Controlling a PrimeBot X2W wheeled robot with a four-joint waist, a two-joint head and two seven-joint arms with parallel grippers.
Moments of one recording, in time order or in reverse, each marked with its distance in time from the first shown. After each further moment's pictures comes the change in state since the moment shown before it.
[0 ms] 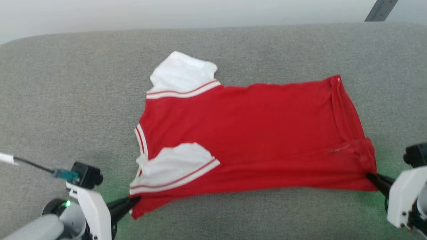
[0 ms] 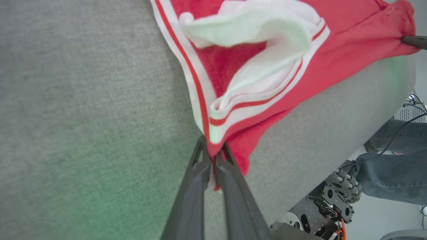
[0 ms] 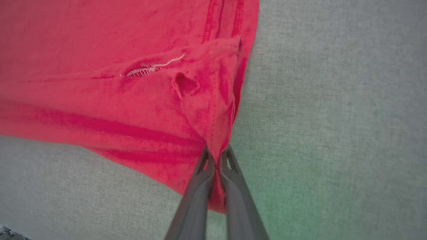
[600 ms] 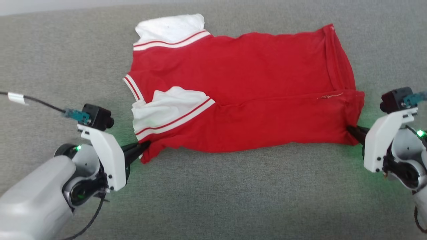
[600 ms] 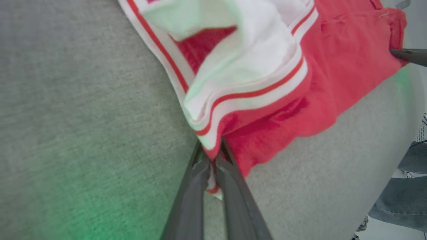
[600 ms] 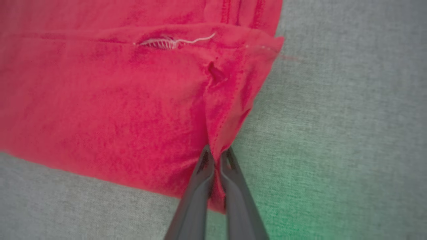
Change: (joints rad) left arm -0.240 -0.173 0.049 0.217 0.009 -0.029 0.144; right arm -0.365 0.068 0.163 0.242 -0.008 -0.001 0.019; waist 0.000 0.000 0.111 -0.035
